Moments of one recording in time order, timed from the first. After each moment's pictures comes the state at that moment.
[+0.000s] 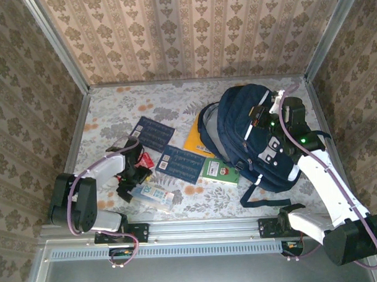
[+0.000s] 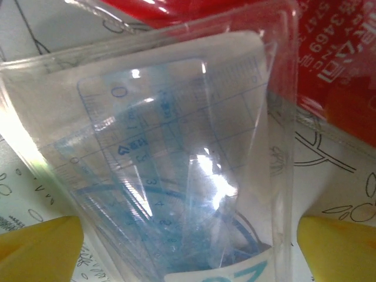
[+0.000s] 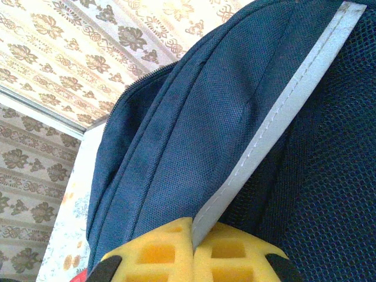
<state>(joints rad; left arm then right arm) -0.31 1.40 0.68 -0.91 0.06 -1.22 0.16 1.04 0.96 -0.33 -0.19 0.60</state>
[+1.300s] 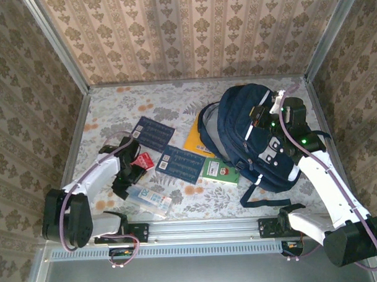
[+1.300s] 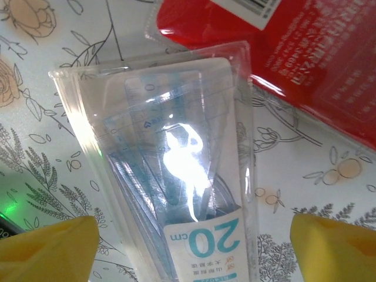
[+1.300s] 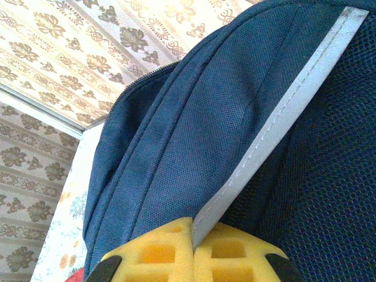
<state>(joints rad) -0.31 1.28 0.74 -1.07 0.00 -1.23 0.16 1.03 0.96 -0.34 -0.19 0.58</state>
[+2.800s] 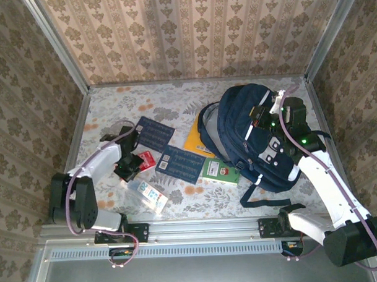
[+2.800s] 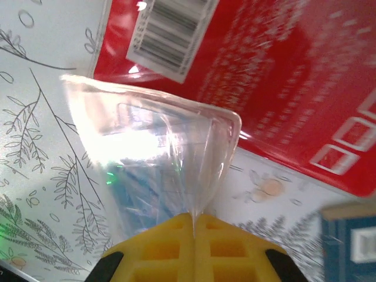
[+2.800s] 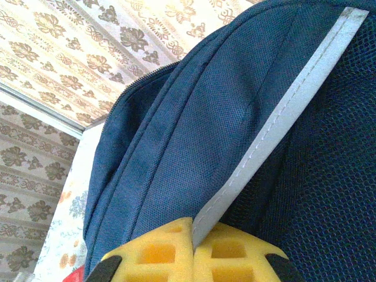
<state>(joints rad) -0.27 1.40 0.89 -1.03 0.01 -1.10 0.16 1.03 0.96 -0.34 -0.19 0.57</state>
